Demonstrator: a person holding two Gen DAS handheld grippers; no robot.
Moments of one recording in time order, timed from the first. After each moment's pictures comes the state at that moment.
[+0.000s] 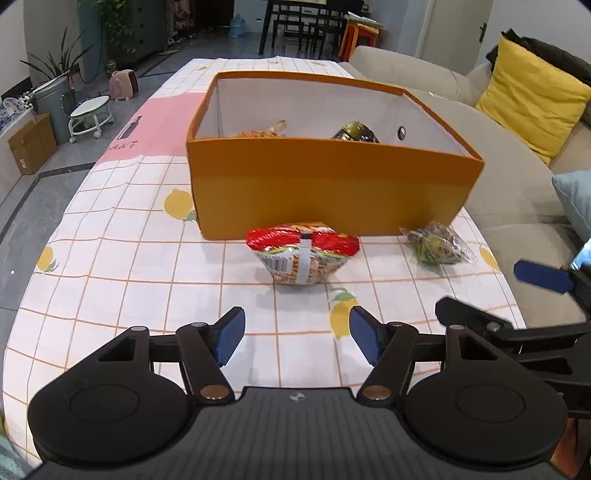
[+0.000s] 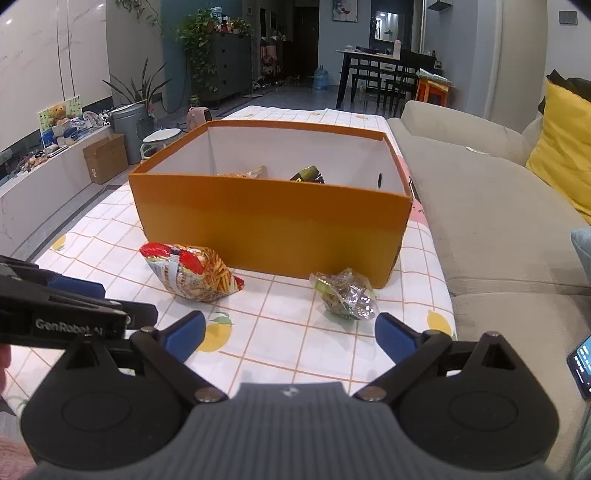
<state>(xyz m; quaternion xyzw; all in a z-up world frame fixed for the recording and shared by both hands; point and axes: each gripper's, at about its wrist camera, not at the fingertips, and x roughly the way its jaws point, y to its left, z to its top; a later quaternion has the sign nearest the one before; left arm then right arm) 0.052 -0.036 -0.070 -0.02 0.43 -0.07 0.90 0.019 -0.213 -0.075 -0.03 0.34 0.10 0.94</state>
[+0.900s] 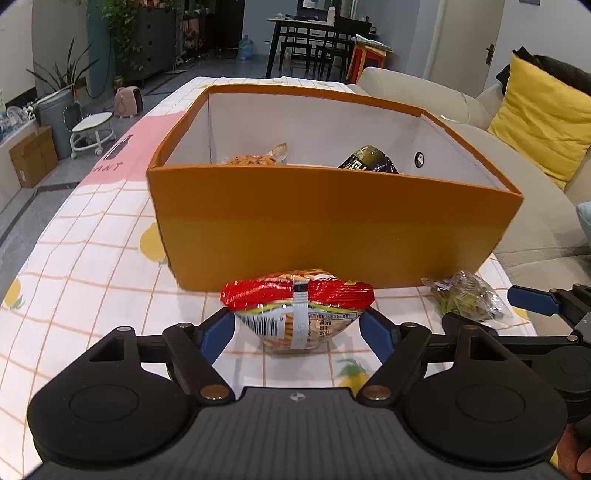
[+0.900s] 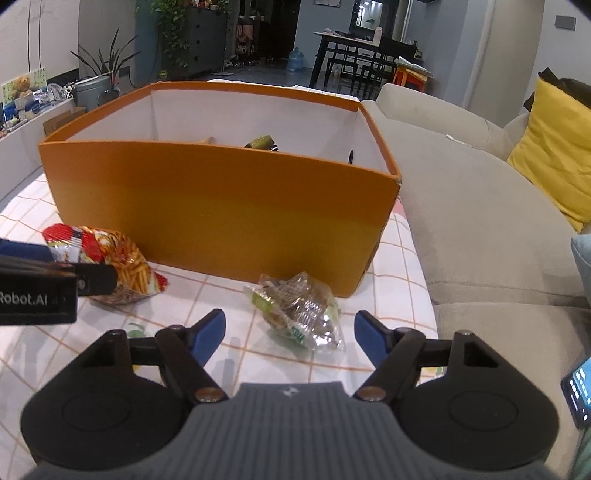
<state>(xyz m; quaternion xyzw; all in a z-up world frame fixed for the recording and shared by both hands) 0.106 -0.051 -0.095 -0.02 0.40 -0.05 0.92 0.089 -0.218 -0.115 -0.07 0.36 0.04 0.93</state>
